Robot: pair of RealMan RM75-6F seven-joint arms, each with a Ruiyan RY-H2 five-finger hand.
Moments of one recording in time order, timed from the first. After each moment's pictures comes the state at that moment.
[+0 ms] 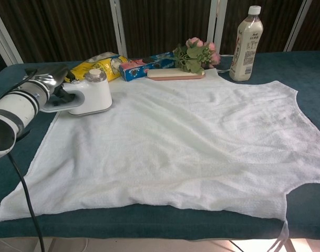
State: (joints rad) left arm -0.87 -1.90 -0.42 -0.78 0.82 0.93 0.47; right arm 0.08 -1.09 0.00 -1.65 -1.48 1.39 -0.14
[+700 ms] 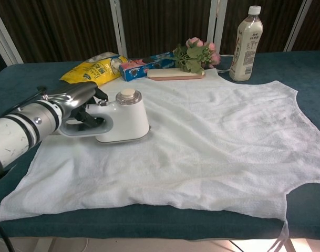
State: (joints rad) left arm -0.75 -1.75 -0.26 -1.39 0.90 1.07 0.54; right arm 0.07 -1.09 0.00 -1.64 -1.48 1.40 -0.14
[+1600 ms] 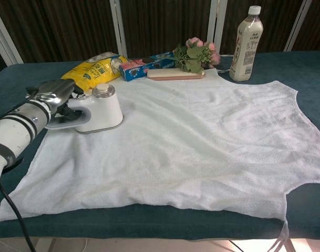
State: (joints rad) left arm -0.77 -1.89 -0.32 -0.97 0.91 1.06 0.48; right arm 0.07 -1.08 0.00 -1.64 -1.49 1.40 -0.13
